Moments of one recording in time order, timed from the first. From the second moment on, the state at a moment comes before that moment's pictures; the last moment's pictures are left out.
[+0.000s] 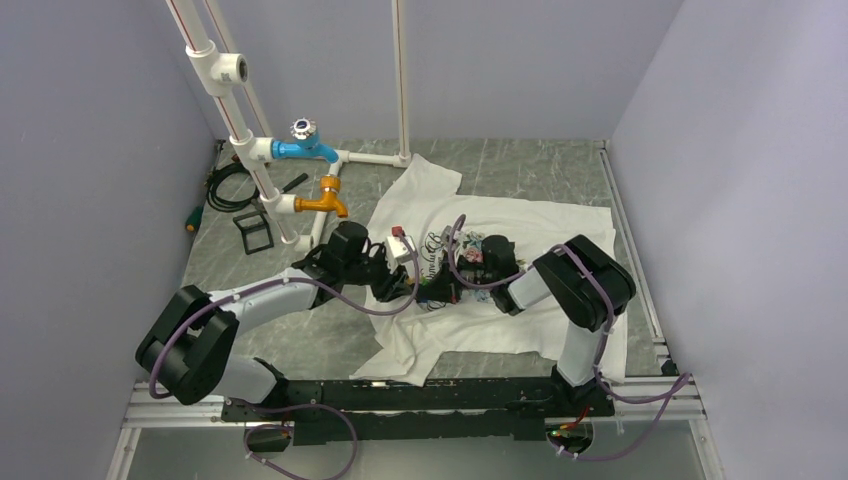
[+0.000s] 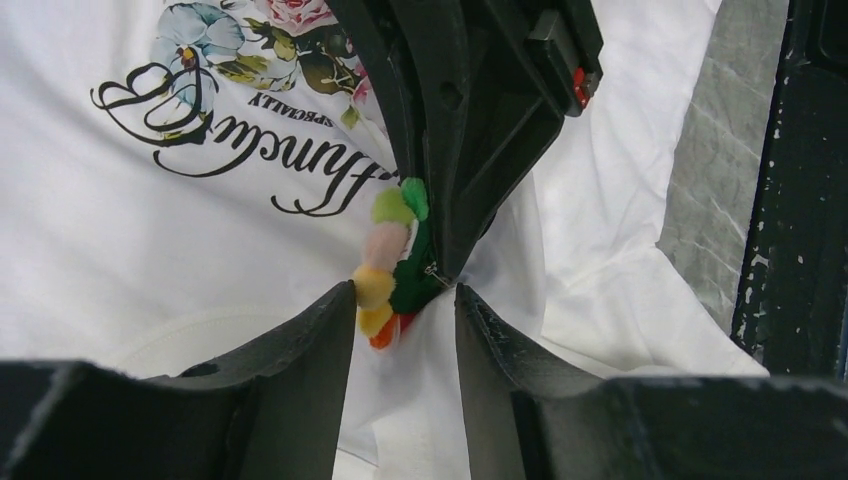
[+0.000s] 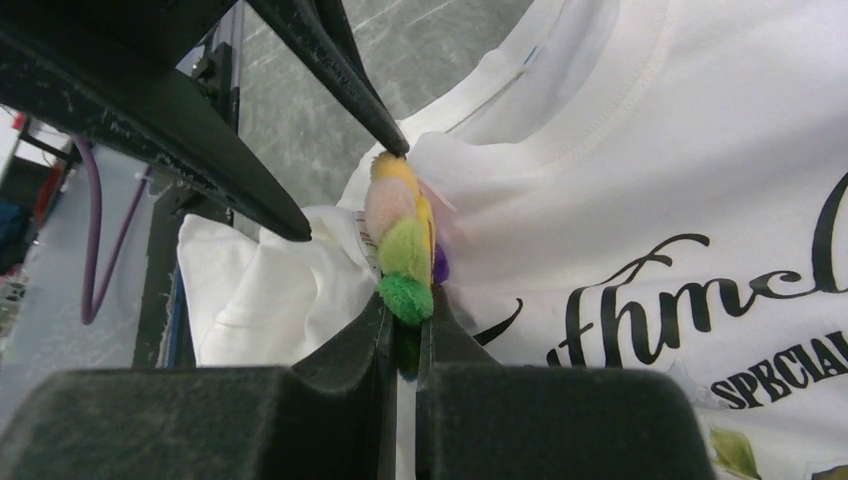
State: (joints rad) left arm -0.63 1.39 0.67 0.10 0.58 0.27; right arm 0.54 1.82 0.50 0.98 -0.92 0.32
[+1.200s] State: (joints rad) left arm -0.79 1.18 0.66 -0.02 0.30 0.25; right arm 0.47 1.98 0.69 0.80 -1.10 0.63
